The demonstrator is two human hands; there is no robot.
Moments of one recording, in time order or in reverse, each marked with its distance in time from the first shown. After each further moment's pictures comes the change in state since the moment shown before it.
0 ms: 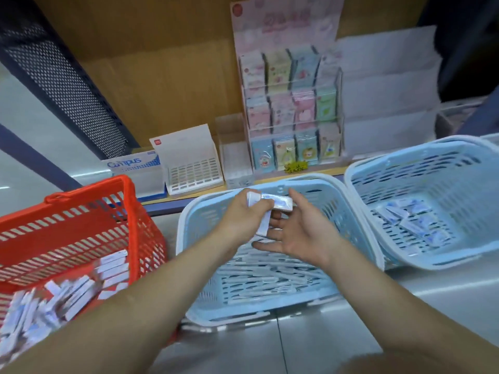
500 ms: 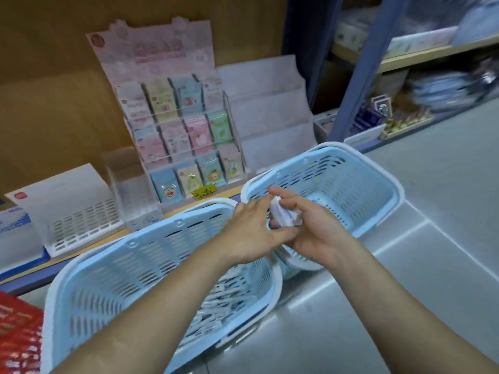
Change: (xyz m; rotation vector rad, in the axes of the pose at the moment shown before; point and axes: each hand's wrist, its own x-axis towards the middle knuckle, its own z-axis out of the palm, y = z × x) left_hand 0.010 0.043 0.146 0.891 -0.467 0.448; right_hand -0.107 -0.081 -0.085 0.025 0.282 -0.435
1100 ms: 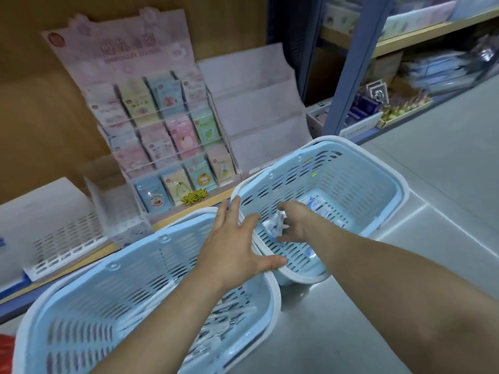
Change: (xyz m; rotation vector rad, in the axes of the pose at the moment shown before) left_hand 0.020 -0.029 0.018 0.318 0.032 -0.026; right_hand 0.121 0.006 -0.063 -0.292 0.496 0.246
